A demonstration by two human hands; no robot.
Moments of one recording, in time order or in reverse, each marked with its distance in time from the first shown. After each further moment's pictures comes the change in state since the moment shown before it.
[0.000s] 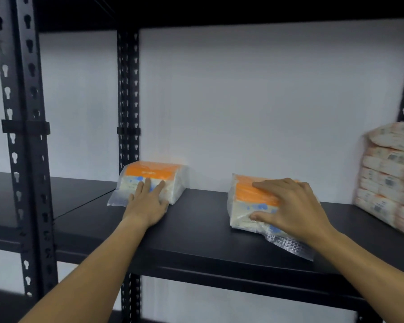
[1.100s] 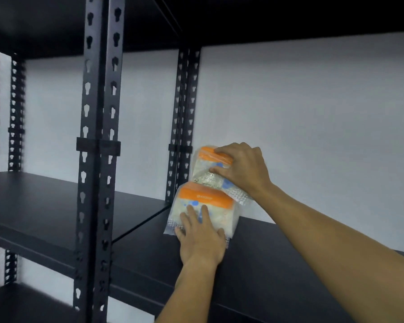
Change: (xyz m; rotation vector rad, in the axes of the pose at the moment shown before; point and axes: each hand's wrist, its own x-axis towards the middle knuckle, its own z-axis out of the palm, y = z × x) left_hand -0.008 0.006 -0.004 -0.143 0.011 -0.228; right_hand 0.241 -0.156 0.096 0.201 0.263 -0.208
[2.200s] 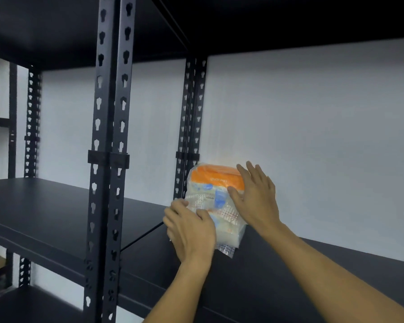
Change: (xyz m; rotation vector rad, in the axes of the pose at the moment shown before) left_hand 0.010 -0.003 -0.032 -0.510 0.629 -0.178; right_hand -0.052 -0.005 0.018 0.029 -0.091 0.267
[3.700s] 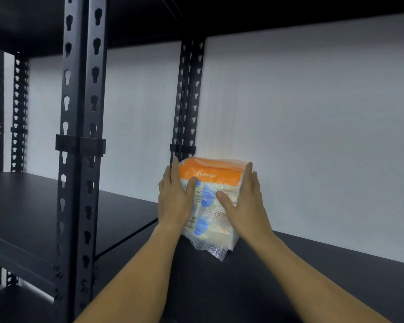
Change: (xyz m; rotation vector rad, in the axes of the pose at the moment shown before) left_hand 0.099 -0.038 0.052 -0.061 -0.196 0.327; right_hand -0.011 0.000 0.041 0.421 -0.087 0.188
